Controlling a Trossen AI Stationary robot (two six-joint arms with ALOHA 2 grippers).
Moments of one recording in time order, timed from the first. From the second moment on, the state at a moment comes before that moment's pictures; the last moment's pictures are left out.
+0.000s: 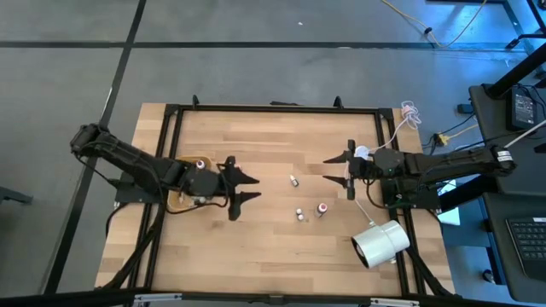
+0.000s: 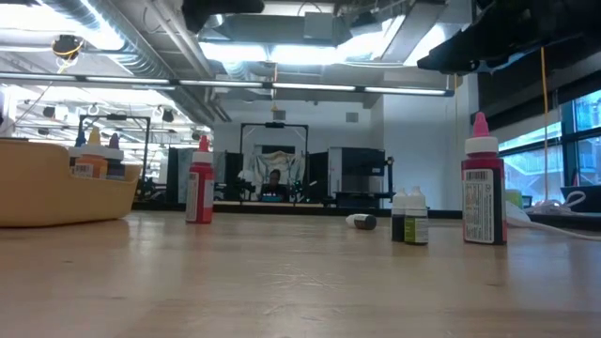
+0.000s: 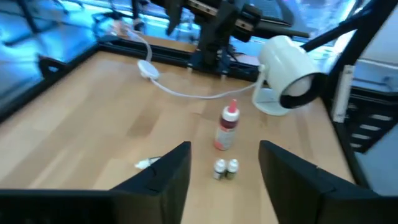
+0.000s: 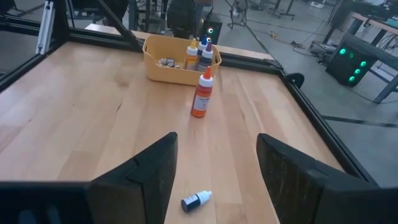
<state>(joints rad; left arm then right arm) -0.31 1.21 0.89 -0.06 -0.43 -0.34 0.08 0.74 0.45 0.03 0.17 -0.14</state>
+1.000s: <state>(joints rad) 0.12 1.47 1.23 -0.92 -0.17 -0.59 0.08 0.75 0.45 0.01 0.17 -0.16</state>
